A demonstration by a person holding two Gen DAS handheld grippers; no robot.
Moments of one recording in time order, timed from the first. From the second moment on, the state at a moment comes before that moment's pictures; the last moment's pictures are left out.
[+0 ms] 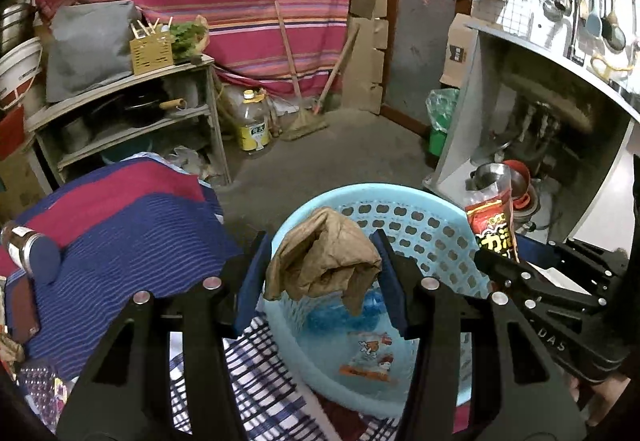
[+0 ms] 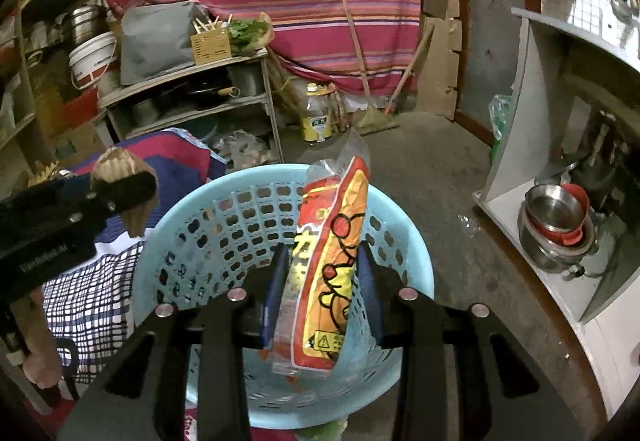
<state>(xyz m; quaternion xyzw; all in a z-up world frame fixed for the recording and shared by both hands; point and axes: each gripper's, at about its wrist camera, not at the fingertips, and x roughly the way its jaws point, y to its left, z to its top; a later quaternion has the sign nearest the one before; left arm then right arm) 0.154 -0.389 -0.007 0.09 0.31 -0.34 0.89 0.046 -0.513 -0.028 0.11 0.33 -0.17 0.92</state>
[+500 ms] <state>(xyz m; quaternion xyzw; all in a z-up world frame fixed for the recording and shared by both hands) 0.172 -0.351 0.000 0.04 0.31 -0.30 0.90 0.055 -0.506 -0.040 0.12 0.34 -0.16 0.92</state>
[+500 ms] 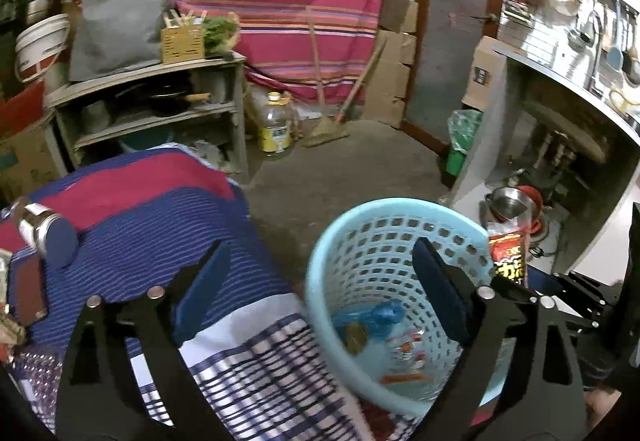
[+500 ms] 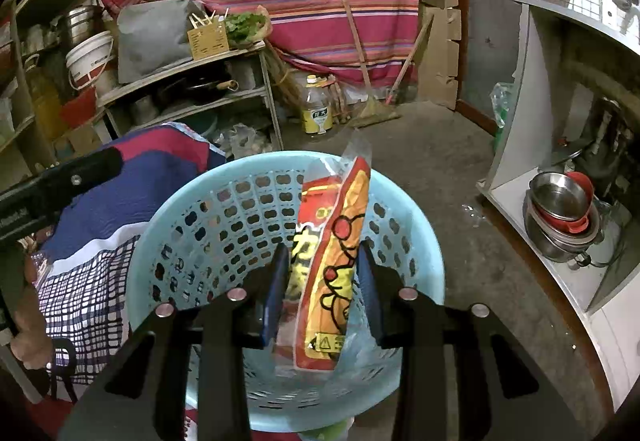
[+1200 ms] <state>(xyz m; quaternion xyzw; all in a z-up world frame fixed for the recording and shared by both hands) 0.154 -0.239 0.012 0.05 0.28 -0.21 0.94 0.081 -0.487 -0.029 0.11 0.32 -0.19 0.92</state>
